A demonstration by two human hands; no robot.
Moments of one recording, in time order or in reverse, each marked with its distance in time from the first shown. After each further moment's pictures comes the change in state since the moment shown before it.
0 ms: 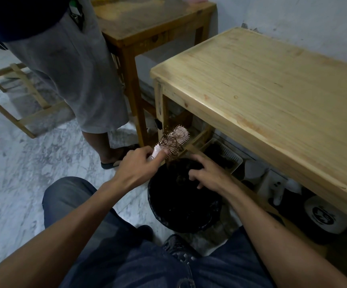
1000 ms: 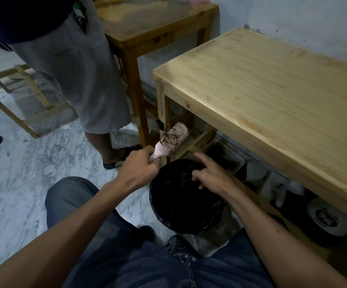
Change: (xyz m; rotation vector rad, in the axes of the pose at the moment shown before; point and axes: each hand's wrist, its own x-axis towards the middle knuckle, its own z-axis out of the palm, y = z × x) left_hand 0.001 -0.003 0.000 0.032 -0.028 0.017; right_hand -0.004 0.004 -0.001 0.011 0.022 0.014
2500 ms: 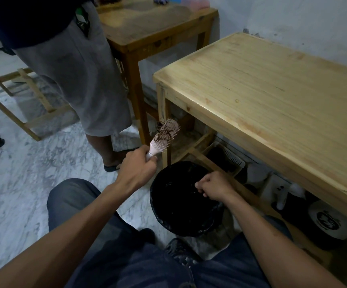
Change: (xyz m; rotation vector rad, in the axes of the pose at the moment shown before) left_hand 0.002 -0.004 -0.001 -0.030 0.091 -0.082; right_hand 0.011 0.028 0.004 -0.181 0.094 0.162
